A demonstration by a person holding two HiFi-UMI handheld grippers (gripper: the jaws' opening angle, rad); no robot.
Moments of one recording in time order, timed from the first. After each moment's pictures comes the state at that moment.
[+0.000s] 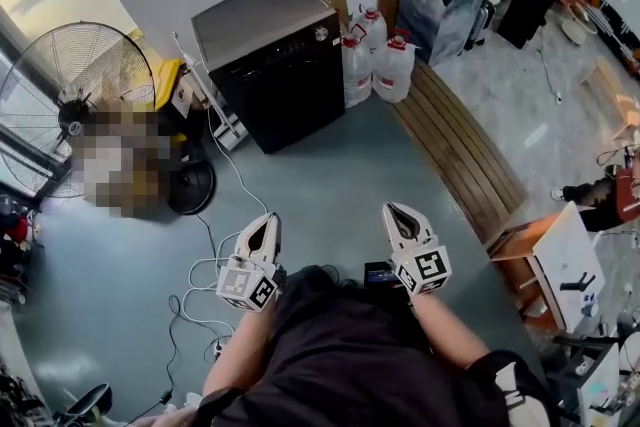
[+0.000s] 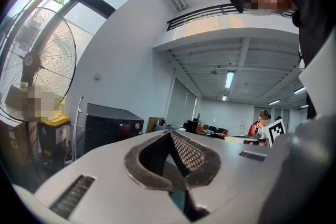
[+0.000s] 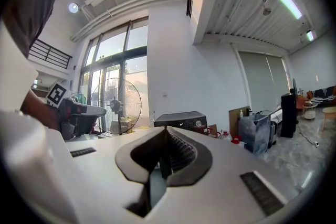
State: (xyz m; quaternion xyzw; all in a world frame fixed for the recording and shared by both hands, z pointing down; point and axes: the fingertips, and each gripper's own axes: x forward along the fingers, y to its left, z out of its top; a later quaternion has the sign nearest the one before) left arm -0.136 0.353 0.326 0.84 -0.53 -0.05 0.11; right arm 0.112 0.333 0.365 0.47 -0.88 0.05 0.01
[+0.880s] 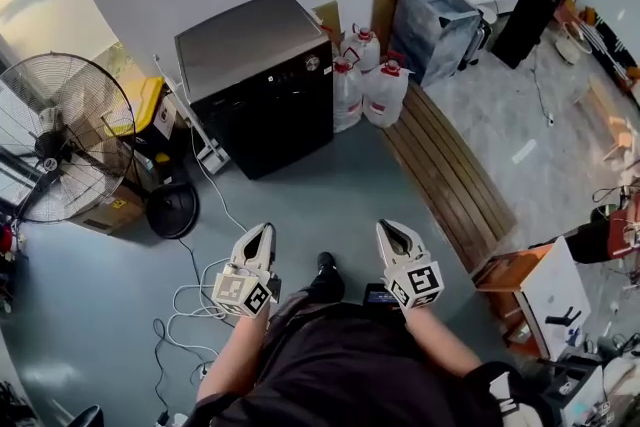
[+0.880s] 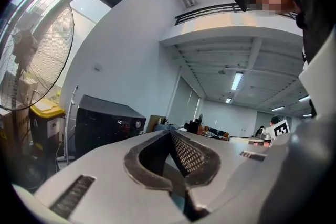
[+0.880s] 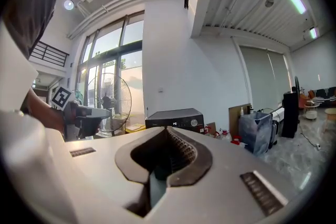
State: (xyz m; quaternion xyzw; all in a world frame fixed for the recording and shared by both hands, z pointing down) left arm -0.131 0.216 0.345 0.83 -0.54 -0.05 0.15; right arm 0.119 0.209 0.375 0.47 -0.88 0.06 0.03
